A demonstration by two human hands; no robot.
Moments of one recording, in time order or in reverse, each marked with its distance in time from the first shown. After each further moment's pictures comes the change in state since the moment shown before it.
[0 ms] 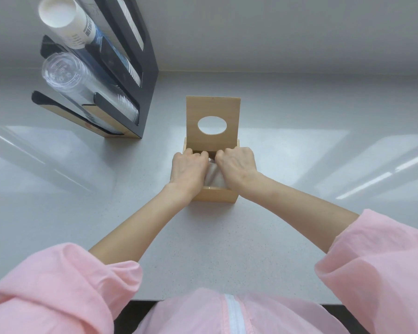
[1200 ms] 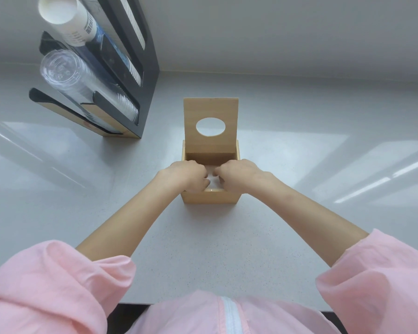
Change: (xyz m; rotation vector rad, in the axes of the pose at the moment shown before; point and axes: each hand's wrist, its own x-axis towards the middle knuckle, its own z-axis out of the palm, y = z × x) left_hand 0.014 -0.014 -0.006 -0.084 -0.541 0.106; right_hand 0.009 0.011 0.018 0.072 -0.262 -0.125
